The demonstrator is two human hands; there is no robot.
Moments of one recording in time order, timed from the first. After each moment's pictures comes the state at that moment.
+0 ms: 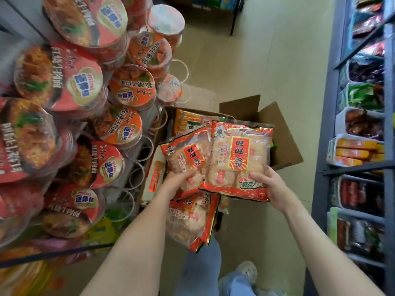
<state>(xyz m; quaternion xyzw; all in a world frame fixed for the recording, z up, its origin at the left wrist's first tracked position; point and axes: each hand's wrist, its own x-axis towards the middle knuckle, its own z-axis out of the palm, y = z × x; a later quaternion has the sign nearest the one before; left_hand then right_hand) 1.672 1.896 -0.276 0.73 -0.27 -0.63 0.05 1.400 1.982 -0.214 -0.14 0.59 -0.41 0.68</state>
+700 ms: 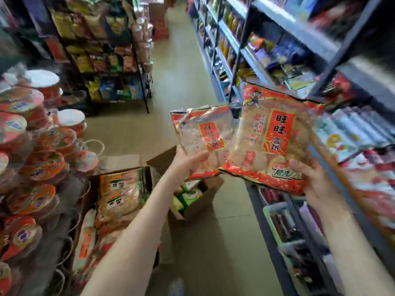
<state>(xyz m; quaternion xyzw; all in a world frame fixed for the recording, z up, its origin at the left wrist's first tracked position) 1.404 1.992 -0.030 0.42 -0.54 -0.70 0.19 1.222 2.220 0.032 -0.16 0.60 -0.70 0.36</state>
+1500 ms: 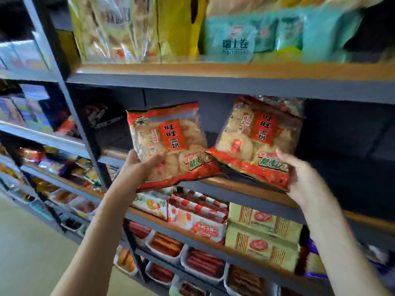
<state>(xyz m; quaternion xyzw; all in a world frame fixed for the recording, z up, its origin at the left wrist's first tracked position) 1.041 2.211 0.168 0.00 -0.69 -0.73 0.04 1.090 2.536 0.178 0.12 0.49 -0.86 -0.06</state>
